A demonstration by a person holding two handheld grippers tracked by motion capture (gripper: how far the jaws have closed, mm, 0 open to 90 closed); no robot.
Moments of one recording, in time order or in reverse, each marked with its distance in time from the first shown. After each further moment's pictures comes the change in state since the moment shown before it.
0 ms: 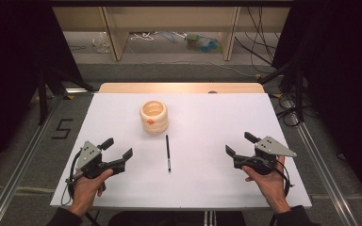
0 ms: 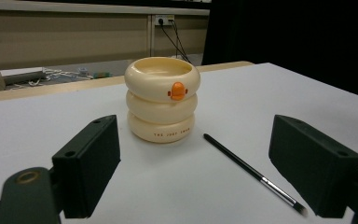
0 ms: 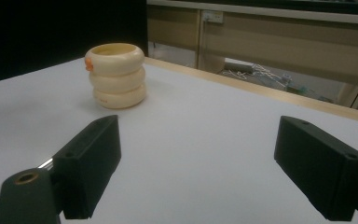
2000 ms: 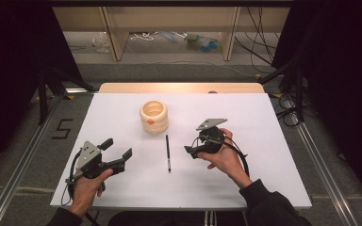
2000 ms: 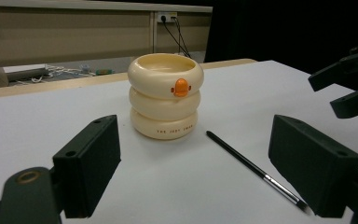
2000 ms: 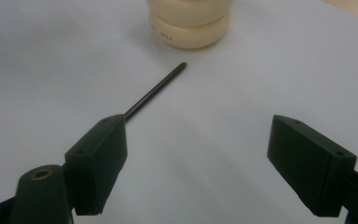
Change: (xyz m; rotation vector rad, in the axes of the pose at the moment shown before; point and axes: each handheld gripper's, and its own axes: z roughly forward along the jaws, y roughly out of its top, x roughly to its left) left arm 0.001 -0.001 0.000 0.018 0.004 0.003; right arm 0.064 0.040 0.120 0.476 0.190 -0.071
